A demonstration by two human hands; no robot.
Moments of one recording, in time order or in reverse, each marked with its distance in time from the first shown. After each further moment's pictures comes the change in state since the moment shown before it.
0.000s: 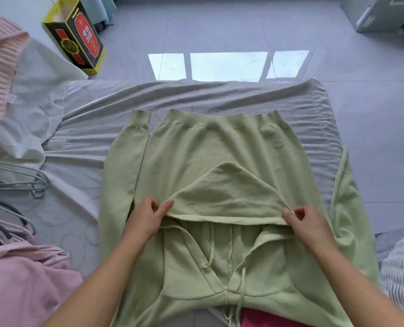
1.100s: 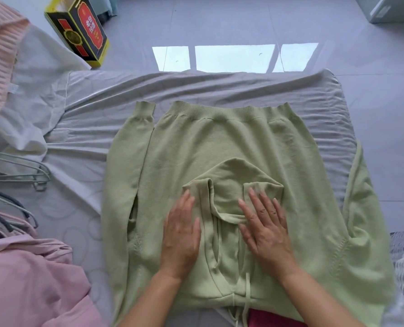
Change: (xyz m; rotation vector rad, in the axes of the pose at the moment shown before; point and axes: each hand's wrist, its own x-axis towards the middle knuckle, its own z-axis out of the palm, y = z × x) left_hand -0.050 -0.002 0.067 0.010 0.262 0.613; right_hand -0.029 -0.013 0.084 -0.346 0.242 -0.882
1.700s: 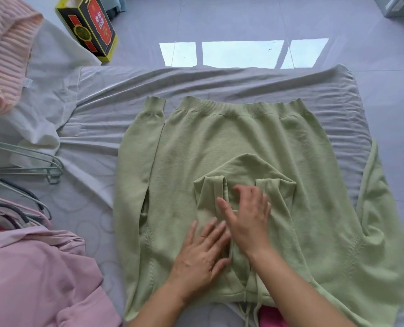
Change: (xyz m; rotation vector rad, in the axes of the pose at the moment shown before) left_hand -0.040 -0.017 0.007 0.460 -0.297 0.454; right_hand 0.044 -0.066 0.005 0.263 -0.029 0.405
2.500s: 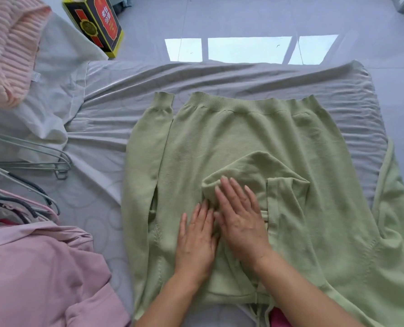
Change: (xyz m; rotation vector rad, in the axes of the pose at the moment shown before) left_hand 0.011 -0.010 -0.002 -0.247 0.061 -0.415; right_hand -0.007 0.010 0.034 -0.247 0.028 -0.508
